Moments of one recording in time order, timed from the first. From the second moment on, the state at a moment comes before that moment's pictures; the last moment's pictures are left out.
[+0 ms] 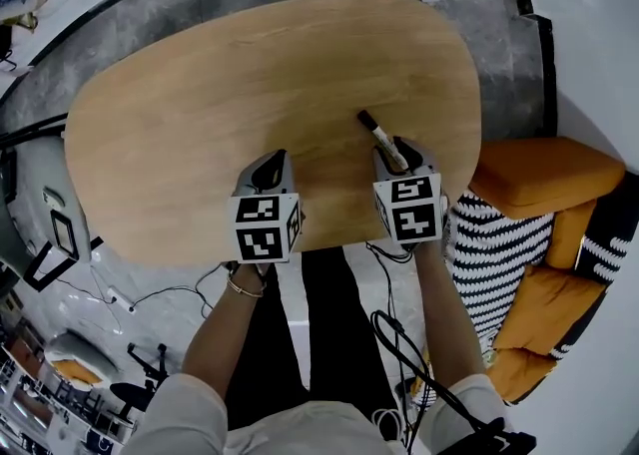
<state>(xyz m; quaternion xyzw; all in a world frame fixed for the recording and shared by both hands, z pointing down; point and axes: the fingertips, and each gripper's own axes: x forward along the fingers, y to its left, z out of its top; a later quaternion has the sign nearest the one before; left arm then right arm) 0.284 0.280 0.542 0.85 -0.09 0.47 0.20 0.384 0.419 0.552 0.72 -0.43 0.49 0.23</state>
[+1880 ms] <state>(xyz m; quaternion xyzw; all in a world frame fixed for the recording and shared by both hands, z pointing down) 0.215 0.181 0.538 0.84 -0.18 0.44 0.26 0.337 0.312 0.547 0.69 -0.47 0.48 0.28</state>
